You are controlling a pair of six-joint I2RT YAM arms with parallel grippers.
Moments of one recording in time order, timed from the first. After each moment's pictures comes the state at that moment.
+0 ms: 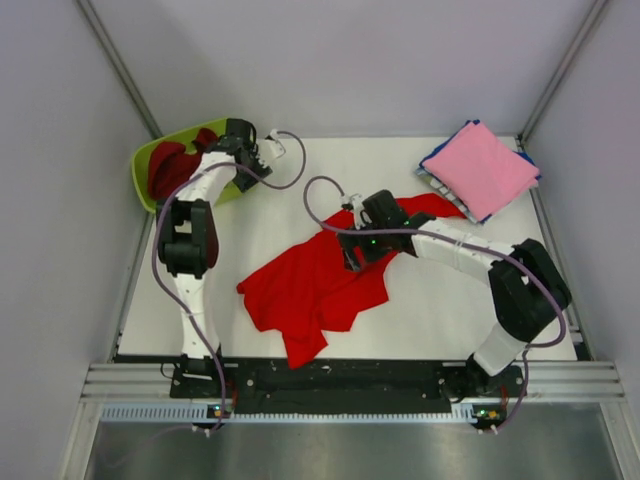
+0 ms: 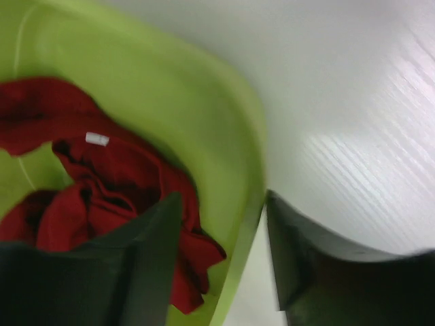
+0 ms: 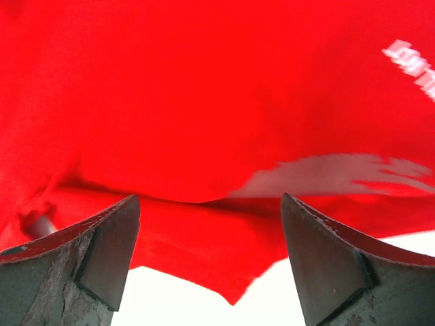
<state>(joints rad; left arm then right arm) -0.11 2.19 1.88 -0.66 -0.04 0.87 0.62 1.65 1.09 -0.39 -0.17 0.14</state>
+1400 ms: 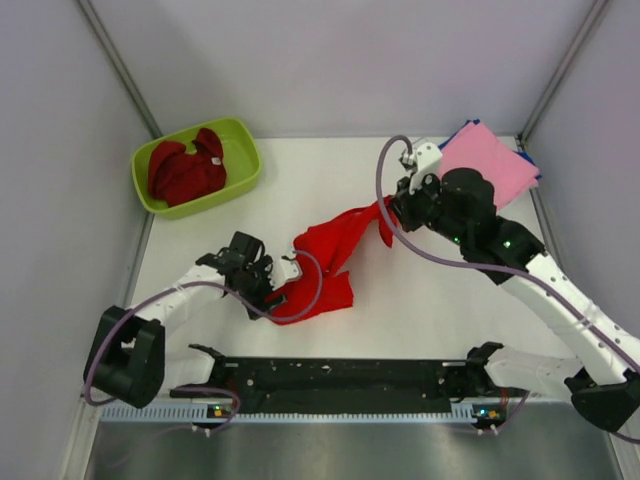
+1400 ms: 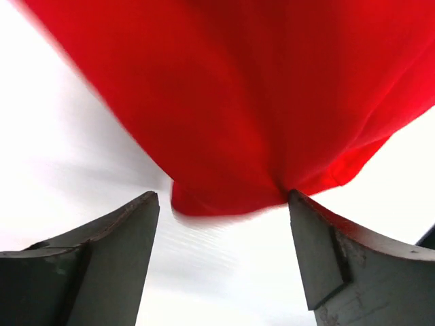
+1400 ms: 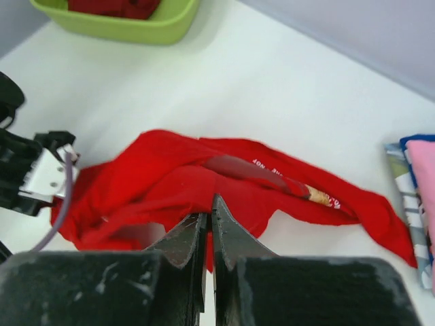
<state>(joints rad) -0.36 1.21 0.63 -0.63 0.31 0.74 0.69 1.09 1.22 -0.47 0.03 0.02</state>
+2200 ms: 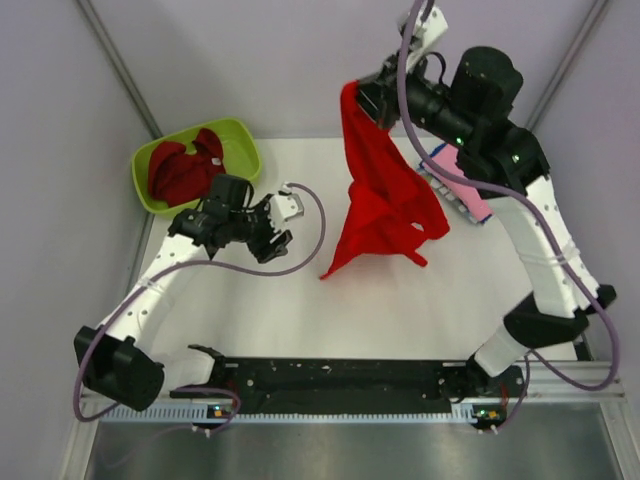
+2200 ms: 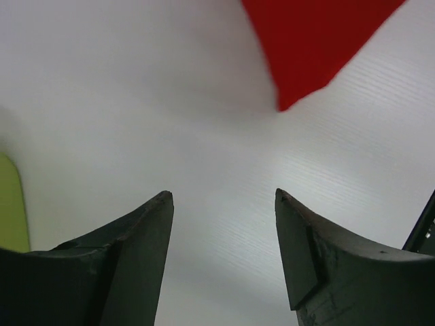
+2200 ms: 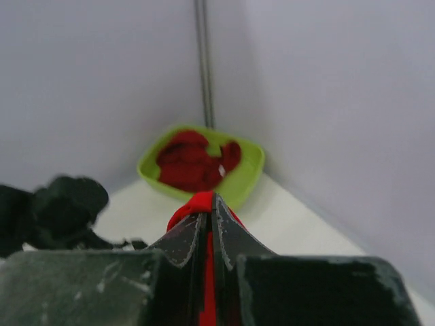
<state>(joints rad) -0.37 1.23 1.13 -0.77 0.48 0.68 0.66 1.50 2.12 -0.58 -0.17 0.02</state>
